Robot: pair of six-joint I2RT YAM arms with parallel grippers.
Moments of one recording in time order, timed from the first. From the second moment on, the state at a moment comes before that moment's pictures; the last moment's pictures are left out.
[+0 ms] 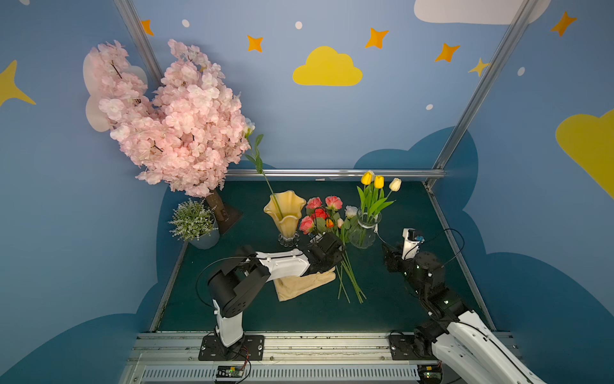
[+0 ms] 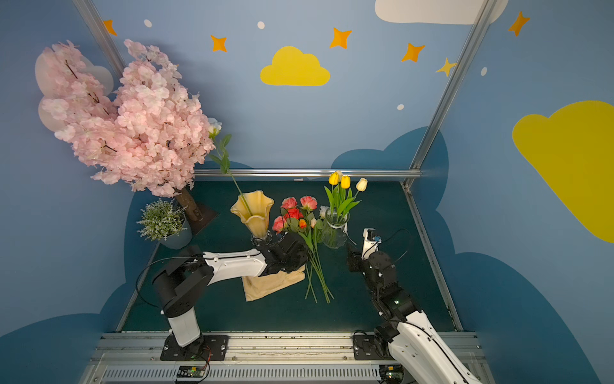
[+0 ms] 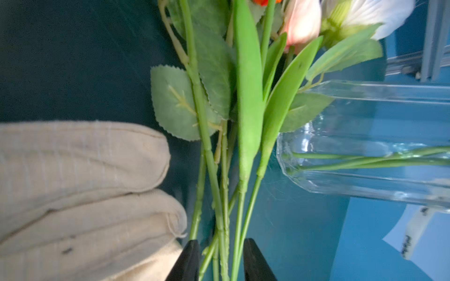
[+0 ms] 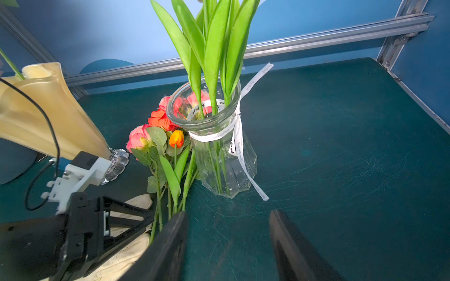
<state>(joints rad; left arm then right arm) -0.86 1.85 1.05 -0.06 -0.05 -1.36 0.49 0.60 0.42 -0.15 0.21 0.29</state>
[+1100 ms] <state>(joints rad) -0.78 1.95 1.19 -0.10 -0.01 -1.34 0.49 0.60 0.41 -0.15 0.21 0.29</state>
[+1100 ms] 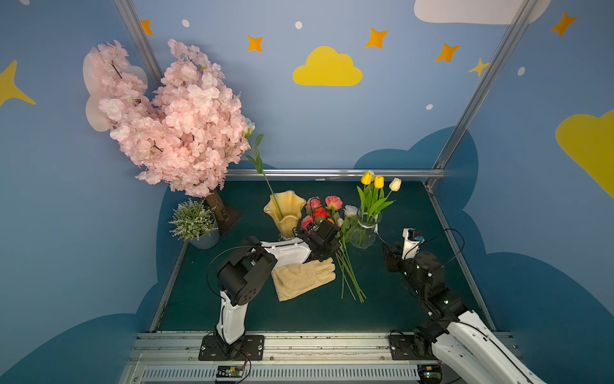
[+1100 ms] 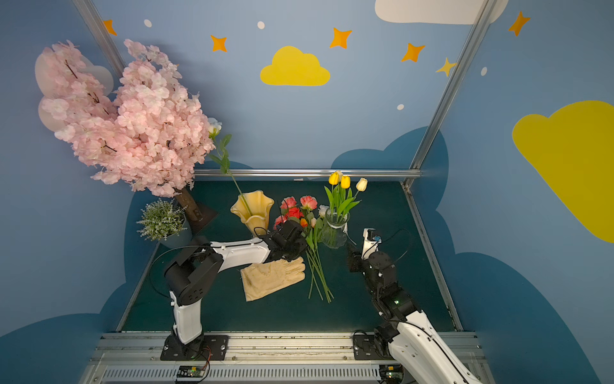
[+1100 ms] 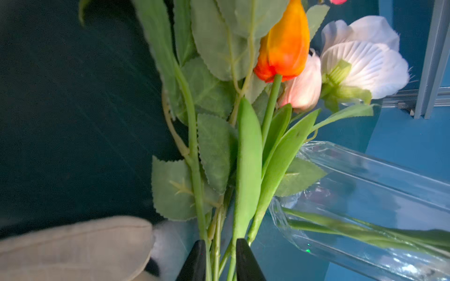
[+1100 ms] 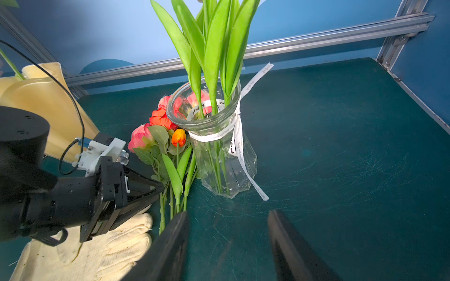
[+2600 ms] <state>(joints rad) -0.80 1.90 1.17 -0.18 -0.03 -1.27 0.49 0.62 0.41 -0.13 0.20 0.30</state>
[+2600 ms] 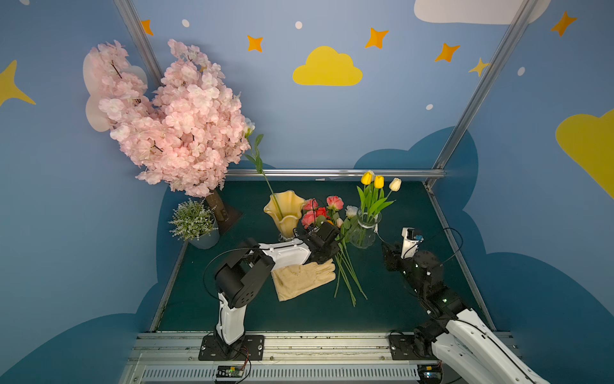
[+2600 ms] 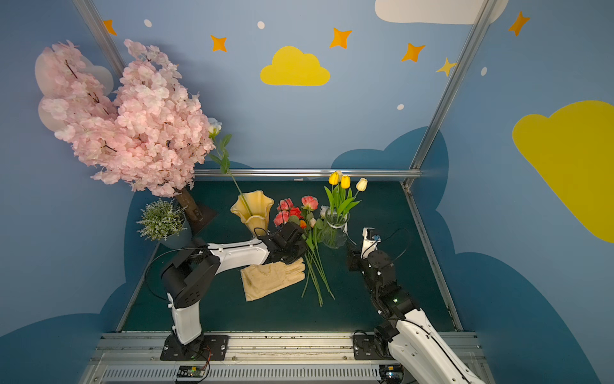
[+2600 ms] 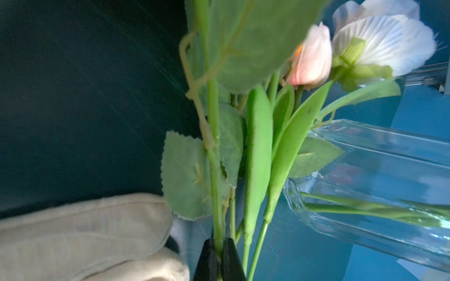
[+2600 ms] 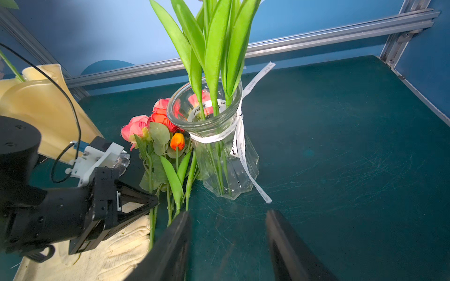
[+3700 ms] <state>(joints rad) -0.87 1.55 1.28 -0.34 -0.16 -0.74 0.49 0.62 0.41 -0.13 0.19 0.31</state>
